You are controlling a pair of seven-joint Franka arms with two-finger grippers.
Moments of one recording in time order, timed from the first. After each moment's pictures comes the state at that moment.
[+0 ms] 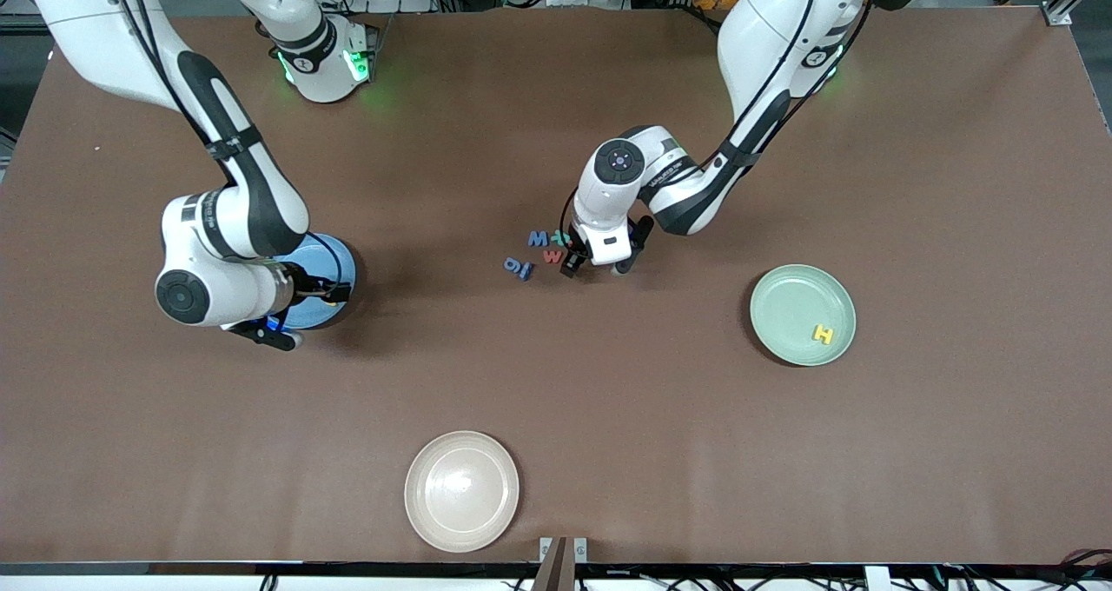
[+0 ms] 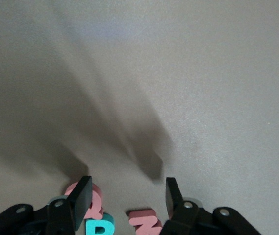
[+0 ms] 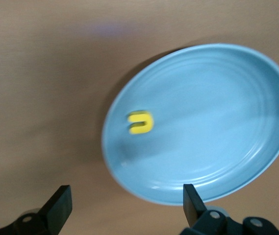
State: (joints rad) left arm -0.44 0.69 -0.38 -1.87 0.26 2.63 -2.02; right arm -0.08 0.48 0.25 -1.87 0.02 1.98 0.52
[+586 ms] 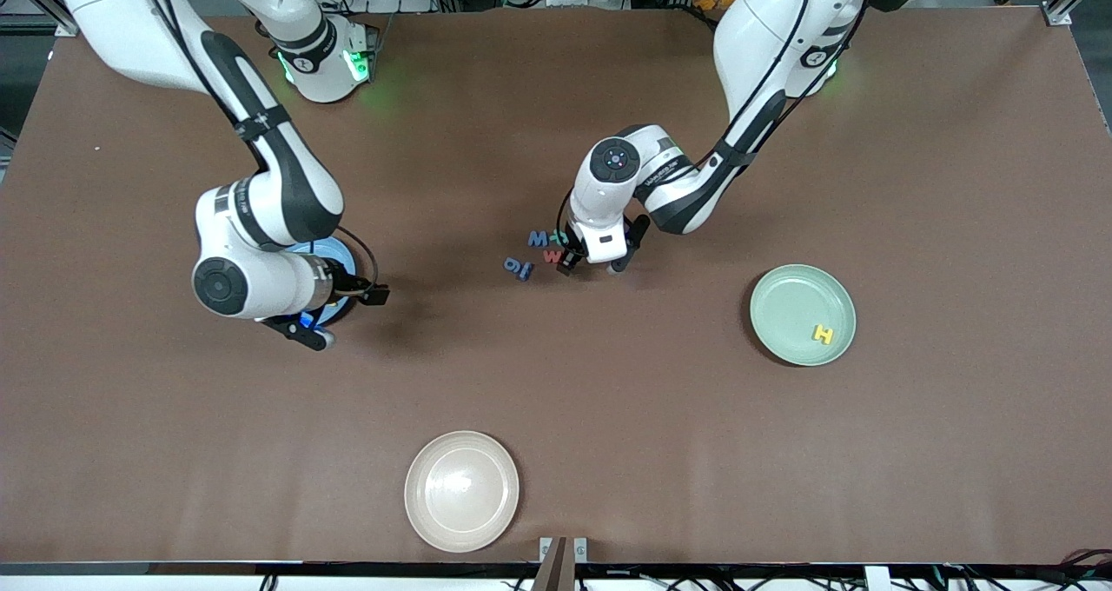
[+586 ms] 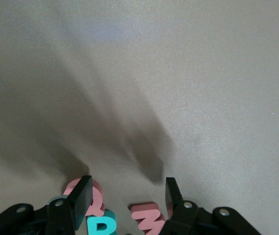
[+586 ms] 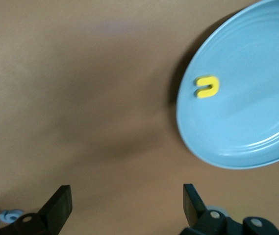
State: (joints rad) left arm -0.45 0.69 -0.38 -1.87 0.26 2.63 -2.02; right arm 0.00 0.47 0.29 -1.83 0.09 1.98 0.69
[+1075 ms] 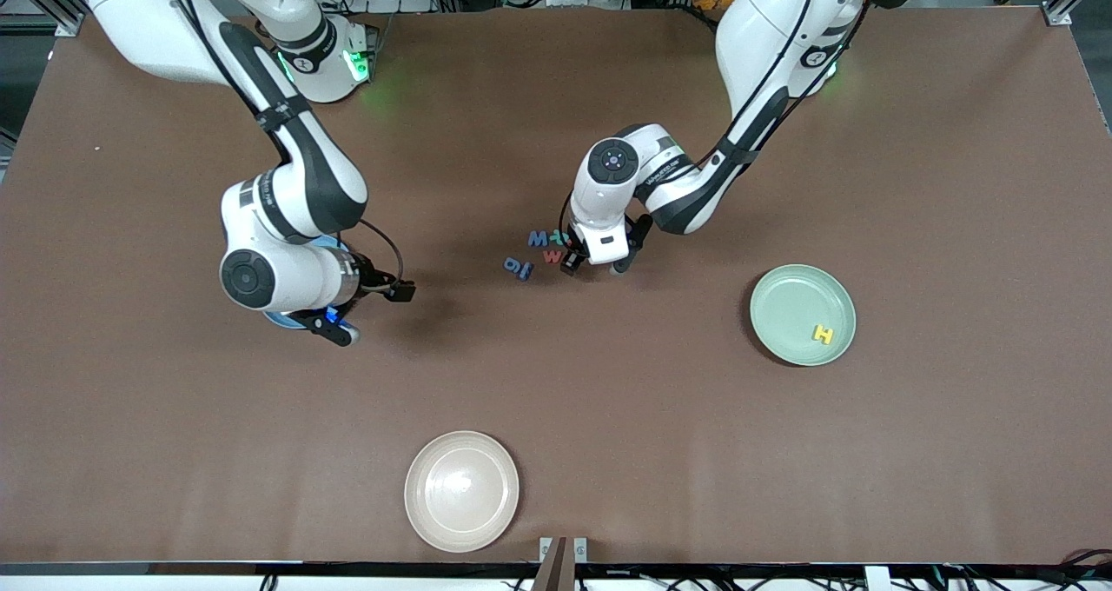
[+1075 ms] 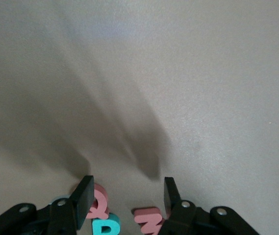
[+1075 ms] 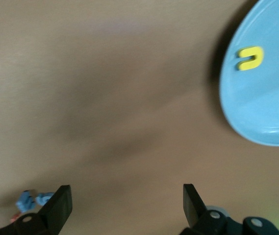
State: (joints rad) left arm -0.45 0.67 -0.38 -1.85 0.26 2.57 -2.02; right arm 0.06 0.48 0.30 -1.80 0.14 2.00 0.77
